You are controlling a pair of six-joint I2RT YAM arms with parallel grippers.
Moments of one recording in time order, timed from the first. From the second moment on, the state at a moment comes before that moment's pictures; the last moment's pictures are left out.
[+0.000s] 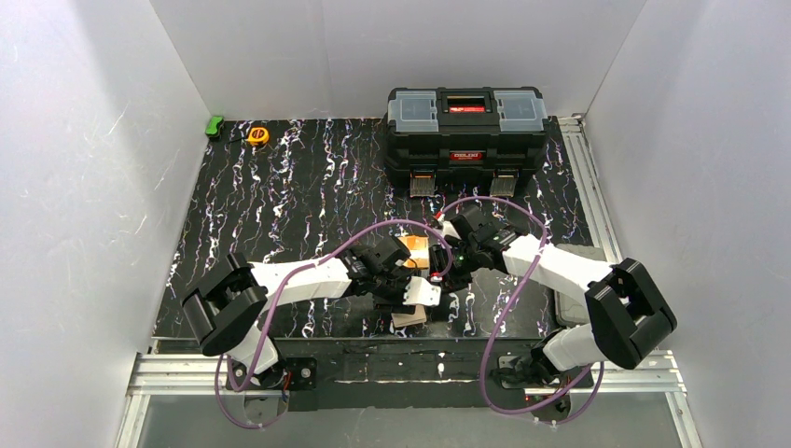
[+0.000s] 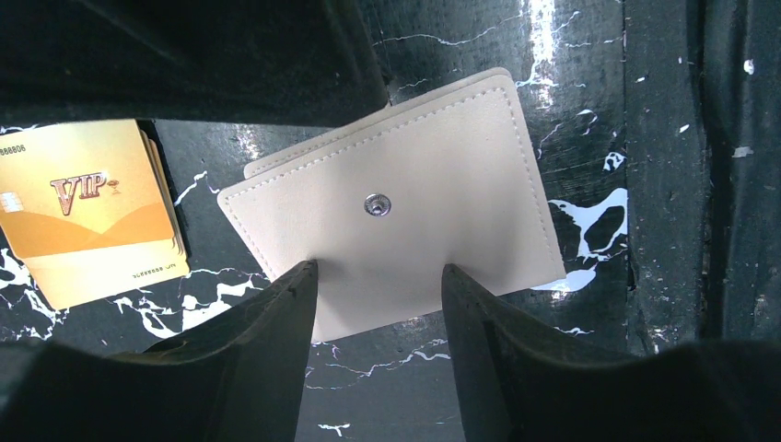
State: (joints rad) left arm -0.97 1.54 0.83 -0.35 0.25 0.77; right arm 0.67 1.40 0.79 -0.46 -0.52 0.46
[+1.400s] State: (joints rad) left arm -0.98 1.52 0.81 -0.32 0.25 0.77; right arm 0.69 1.45 0.81 -0.49 -0.37 0.48
